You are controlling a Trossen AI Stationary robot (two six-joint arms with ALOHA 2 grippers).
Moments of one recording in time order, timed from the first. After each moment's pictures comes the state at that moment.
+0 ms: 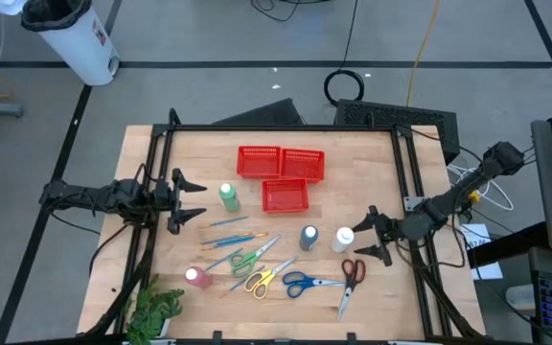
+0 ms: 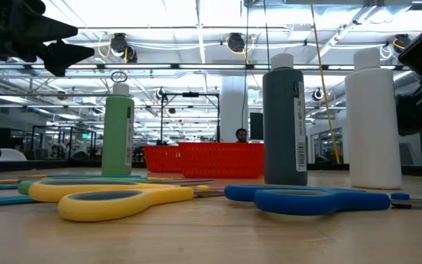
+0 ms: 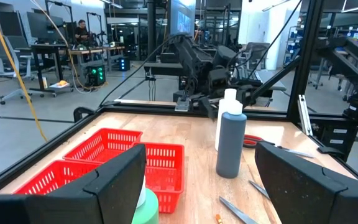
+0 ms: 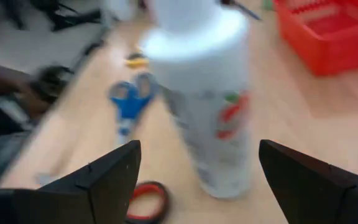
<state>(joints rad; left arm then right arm) -0.14 0.10 0.13 0.00 -0.18 -0.03 0.61 0.60 0.02 0.14 0.42 0.49</state>
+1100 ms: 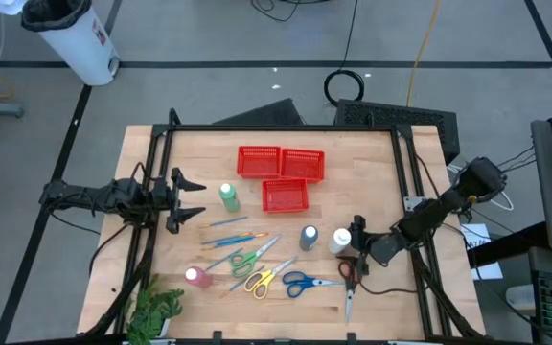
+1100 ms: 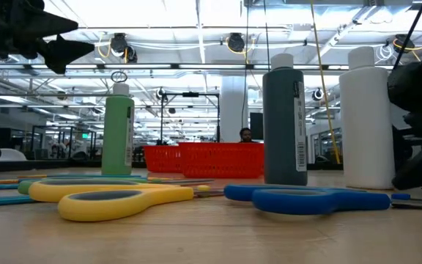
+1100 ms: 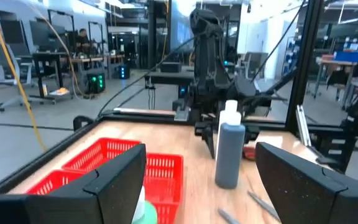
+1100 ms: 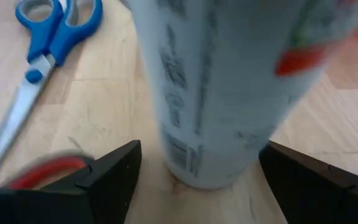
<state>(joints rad) -0.14 0.10 0.13 0.05 -0.18 -0.03 0.61 1.48 0.16 0.64 0.50 0.43</state>
